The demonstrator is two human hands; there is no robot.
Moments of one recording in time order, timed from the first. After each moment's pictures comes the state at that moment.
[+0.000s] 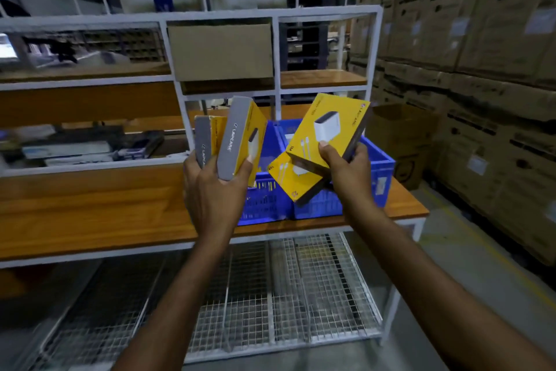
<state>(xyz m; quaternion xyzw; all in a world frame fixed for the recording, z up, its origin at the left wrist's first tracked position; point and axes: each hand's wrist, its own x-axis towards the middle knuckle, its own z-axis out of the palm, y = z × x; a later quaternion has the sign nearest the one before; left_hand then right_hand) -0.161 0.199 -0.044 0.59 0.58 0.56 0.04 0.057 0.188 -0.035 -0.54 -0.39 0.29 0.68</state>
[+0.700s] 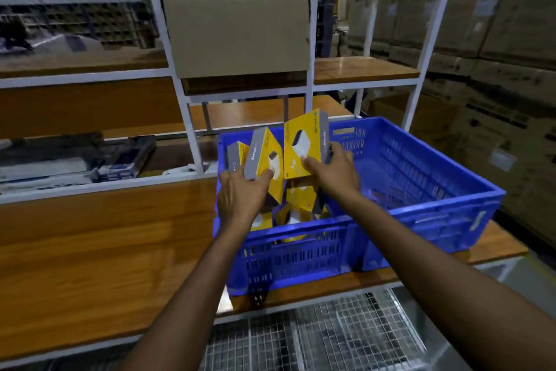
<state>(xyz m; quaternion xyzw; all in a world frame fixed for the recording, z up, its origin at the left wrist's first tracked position) -0.227 0.512 -0.083 0.62 0.63 0.41 0.22 -0.036 0.491 -0.069 -0.73 -0.49 0.17 0.45</state>
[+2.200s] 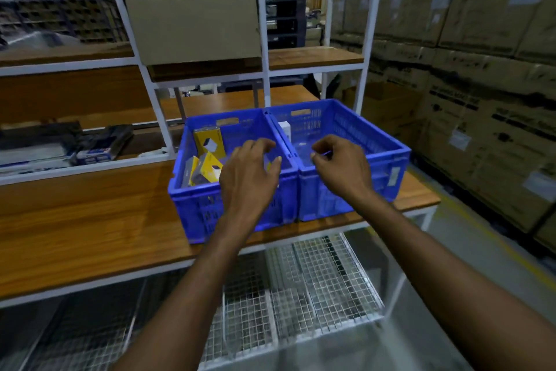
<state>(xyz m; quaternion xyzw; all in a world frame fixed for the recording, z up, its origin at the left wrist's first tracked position) -0.139 0.332 -0.057 0.77 0.49 0.41 0.01 0.047 0.302 -0.061 -0.72 -0.54 0.03 0.44</state>
